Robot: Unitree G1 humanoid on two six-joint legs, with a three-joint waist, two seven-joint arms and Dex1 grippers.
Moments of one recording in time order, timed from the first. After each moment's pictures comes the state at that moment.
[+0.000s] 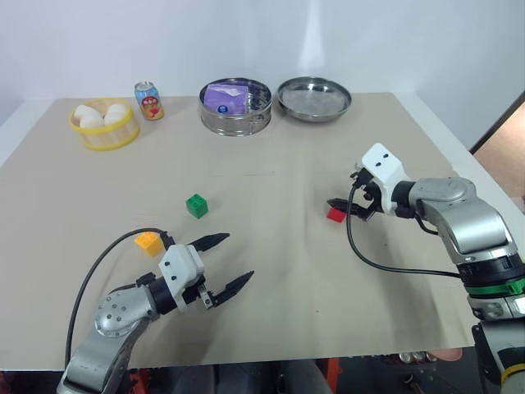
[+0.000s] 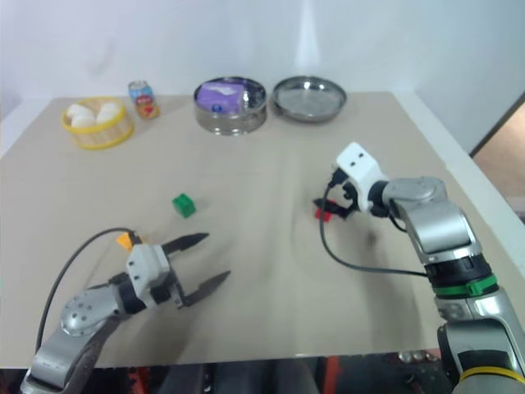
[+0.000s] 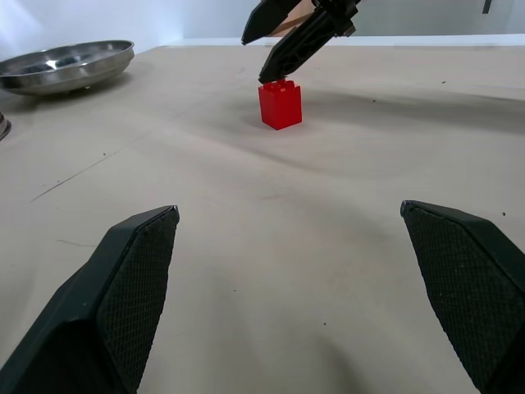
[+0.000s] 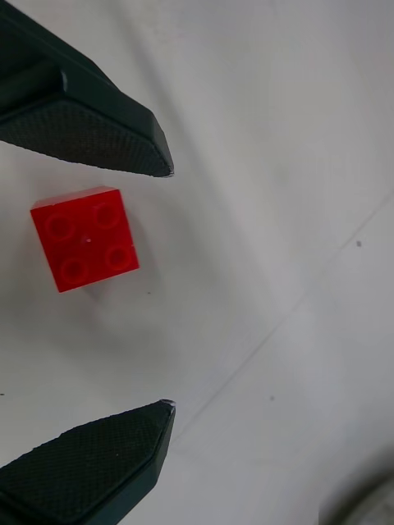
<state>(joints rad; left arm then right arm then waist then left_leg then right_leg) 0.11 0.45 -0.10 -0.49 -0.30 0.09 -0.72 -0.69 -0.83 0.17 0.02 0.20 0.72 0.78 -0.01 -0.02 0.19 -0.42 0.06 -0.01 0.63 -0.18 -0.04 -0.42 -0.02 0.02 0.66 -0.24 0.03</state>
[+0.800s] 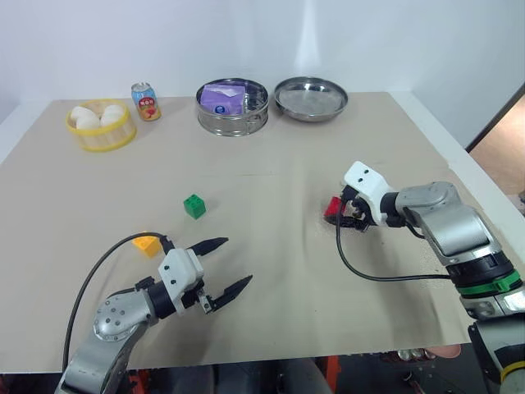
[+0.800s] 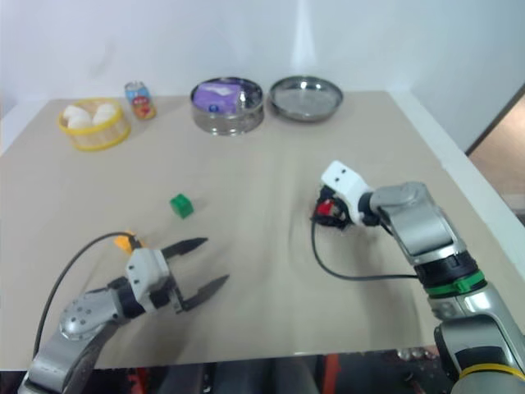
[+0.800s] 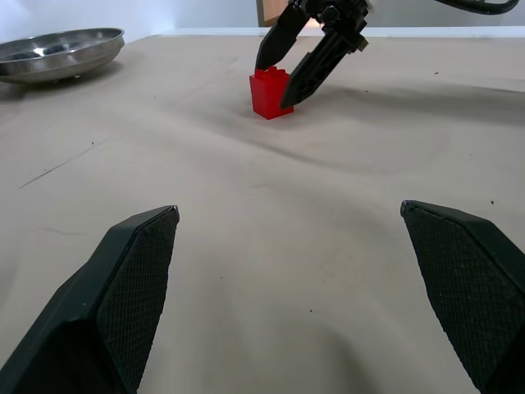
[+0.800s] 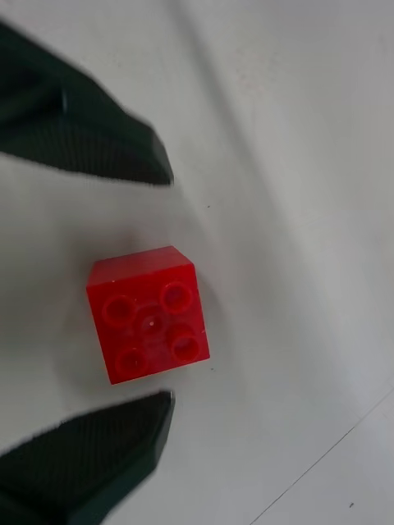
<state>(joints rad) 0.13 0.46 -0.10 -0.49 -0.30 0.08 -0.72 -0.71 -0.82 0.27 0.02 0.13 0.79 0.87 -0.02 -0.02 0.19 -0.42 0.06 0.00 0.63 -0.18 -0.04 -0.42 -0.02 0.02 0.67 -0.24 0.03</state>
